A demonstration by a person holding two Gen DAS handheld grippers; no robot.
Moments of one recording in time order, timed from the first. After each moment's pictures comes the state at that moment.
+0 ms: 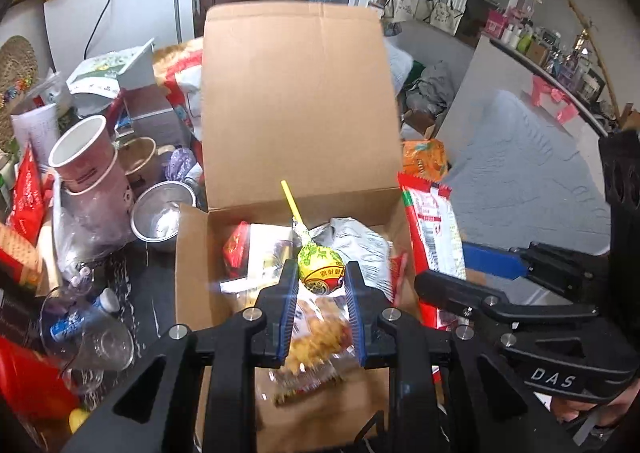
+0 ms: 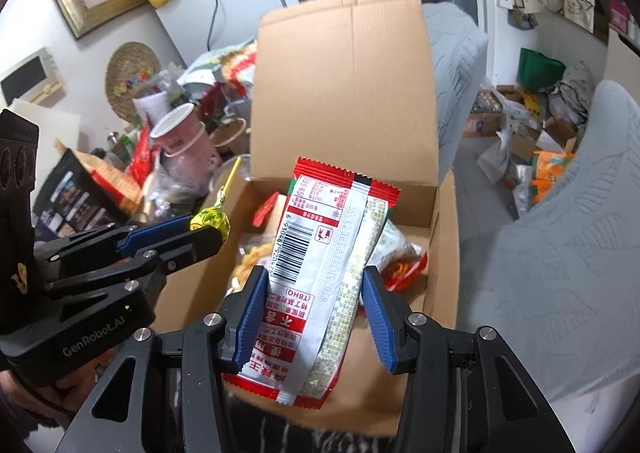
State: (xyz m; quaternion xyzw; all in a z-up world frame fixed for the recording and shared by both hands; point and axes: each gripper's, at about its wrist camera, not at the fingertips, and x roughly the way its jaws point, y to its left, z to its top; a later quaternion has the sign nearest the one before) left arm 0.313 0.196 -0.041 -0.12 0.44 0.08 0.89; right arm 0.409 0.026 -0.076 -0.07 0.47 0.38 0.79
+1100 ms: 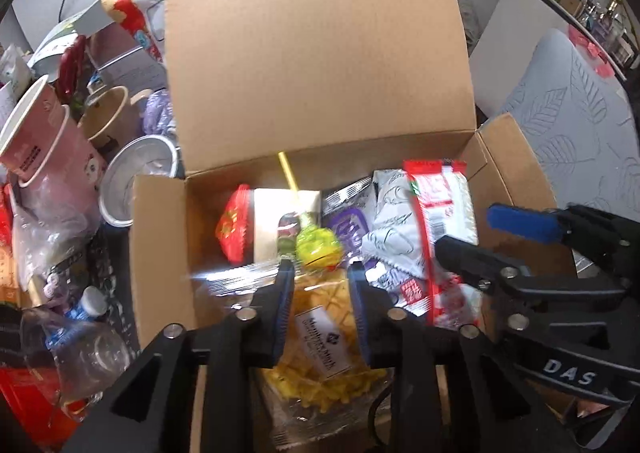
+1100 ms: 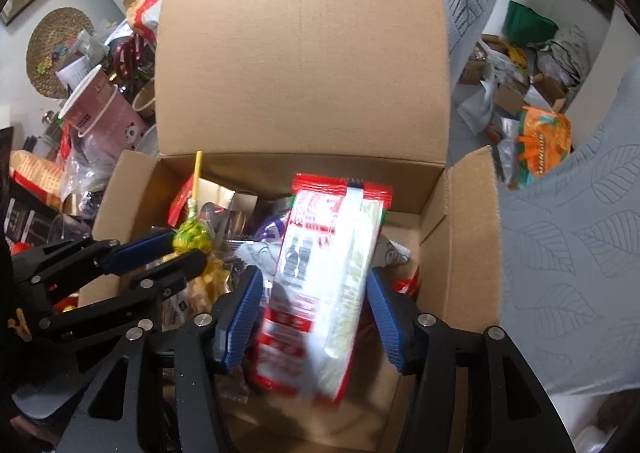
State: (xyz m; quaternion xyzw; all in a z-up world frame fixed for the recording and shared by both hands) left arm 0.368 0.212 -0.103 -0.10 0.55 0.09 0.83; right arm 0.466 0.059 -0.131 -0.12 0.55 0.31 0.76
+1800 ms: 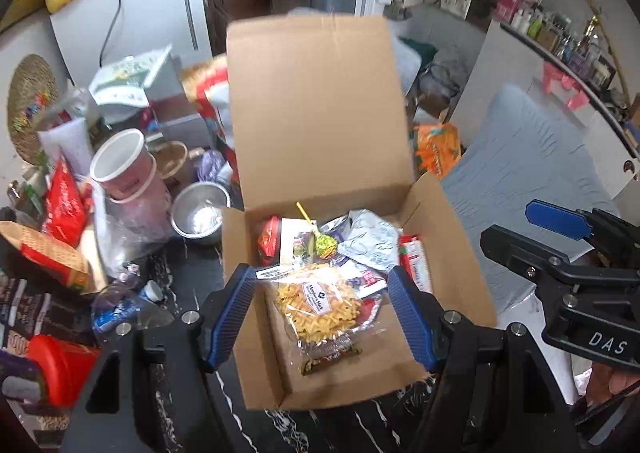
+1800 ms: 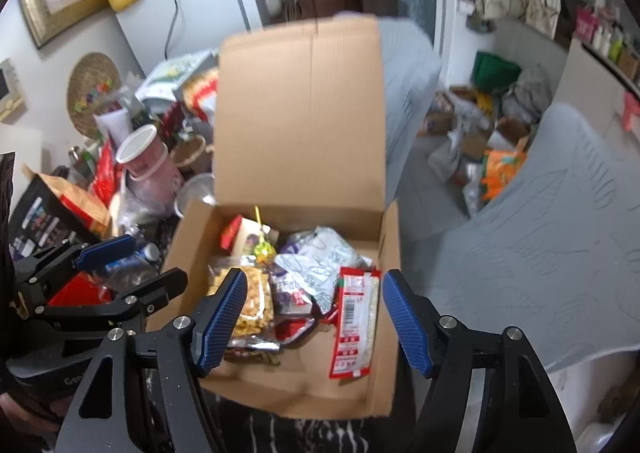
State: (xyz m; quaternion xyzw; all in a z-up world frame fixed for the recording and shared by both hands) left arm 0.286 0.194 0.025 -0.09 0.46 0.10 0.88; right arm 0.392 0.022 0.001 -0.10 0.46 0.29 0.83
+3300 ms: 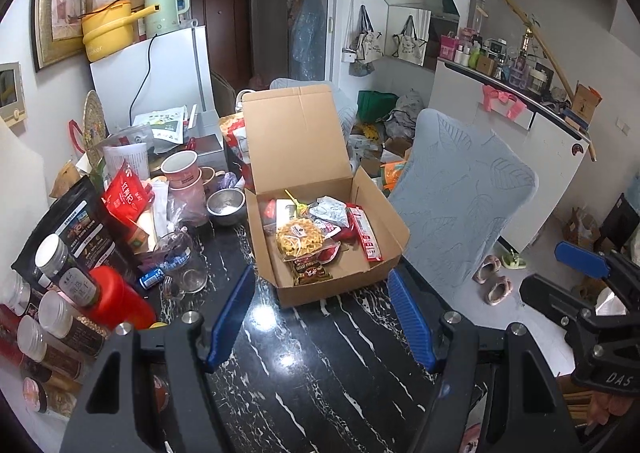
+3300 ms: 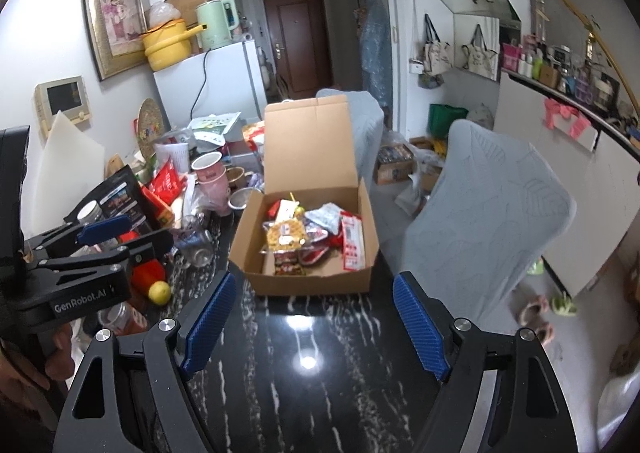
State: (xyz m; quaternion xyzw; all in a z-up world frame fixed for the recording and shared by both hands) left arm 0.054 0.122 0.103 -0.05 0.36 0.08 0.93; right arm 0.123 -0.090 0.079 -0.05 0.36 0.25 0.90
